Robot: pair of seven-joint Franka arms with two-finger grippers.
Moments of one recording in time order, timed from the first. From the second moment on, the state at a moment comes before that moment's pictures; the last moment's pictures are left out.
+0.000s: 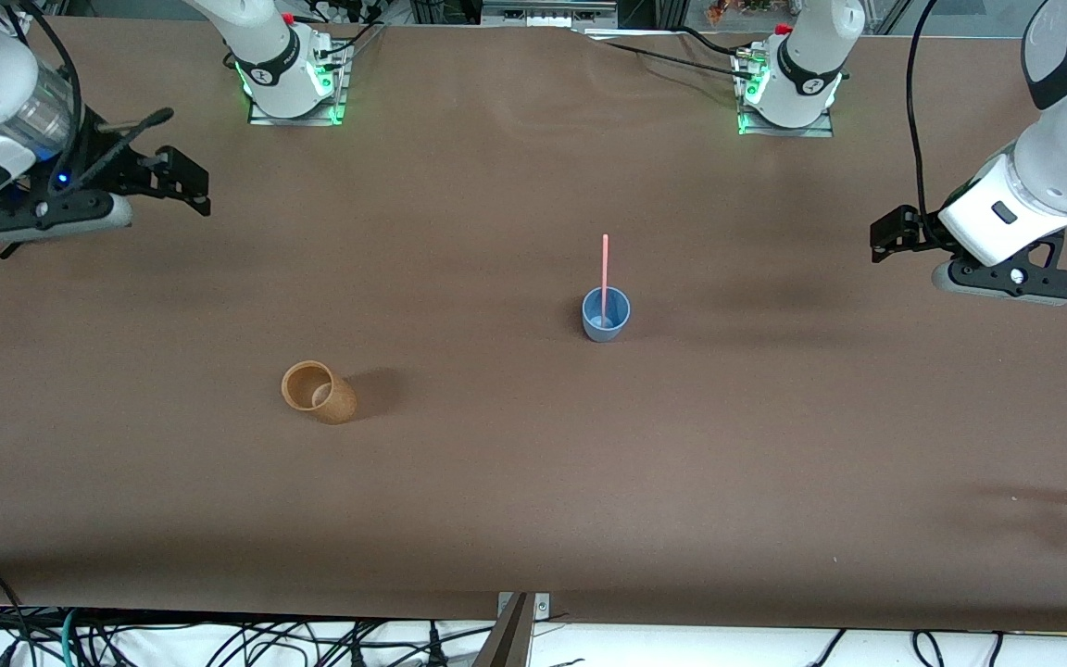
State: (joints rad) left arm 0.00 0.08 -0.12 -1.63 0.02 1.61 0.00; right arm 0.23 -0.04 -0.05 -1.66 0.02 1.59 0.04
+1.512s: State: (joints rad) left arm 0.00 0.08 -0.12 -1.61 0.02 1.61 0.00; right arm 0.23 -0.03 -0.04 -1.62 -0.06 1.56 0.03
